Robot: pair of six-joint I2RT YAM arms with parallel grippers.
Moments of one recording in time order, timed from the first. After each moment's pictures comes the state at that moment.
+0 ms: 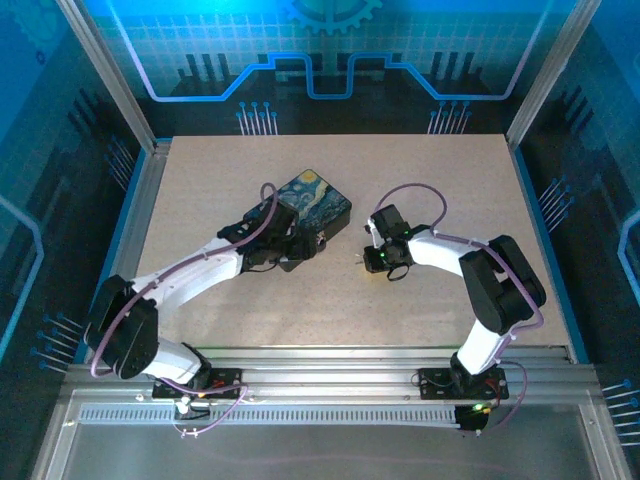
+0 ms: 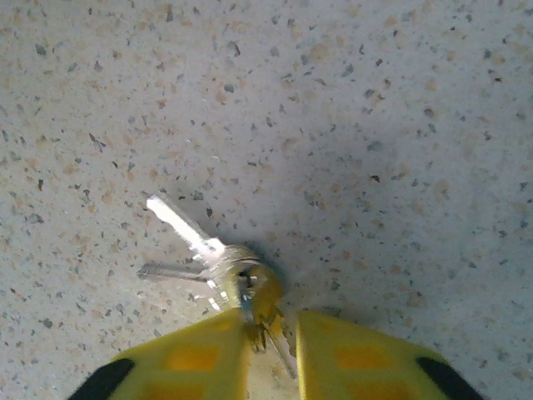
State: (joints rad) left arm -0.59 1.45 1.00 -0.49 -0.02 -0.64; right arm 0.47 1.72 0.92 -0.38 -0.10 0.26
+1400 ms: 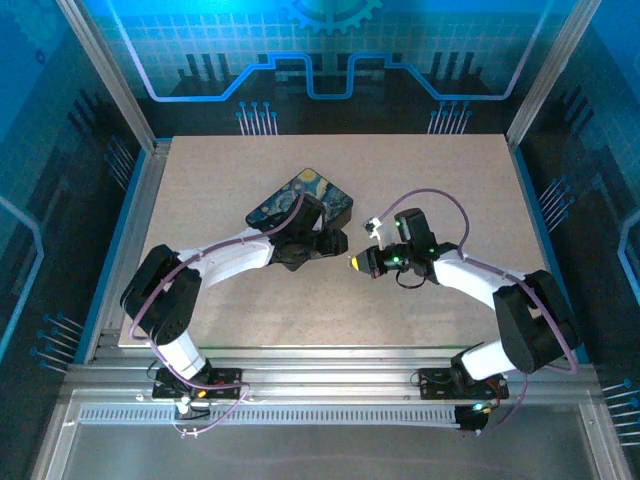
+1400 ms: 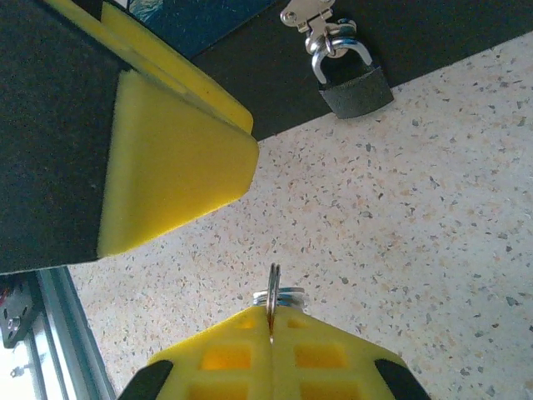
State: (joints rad) left arm -0.65 1.69 1.10 -0.27 0.23 -0.77; right arm 0.41 1.45 0.71 -0.10 -0.62 0.18
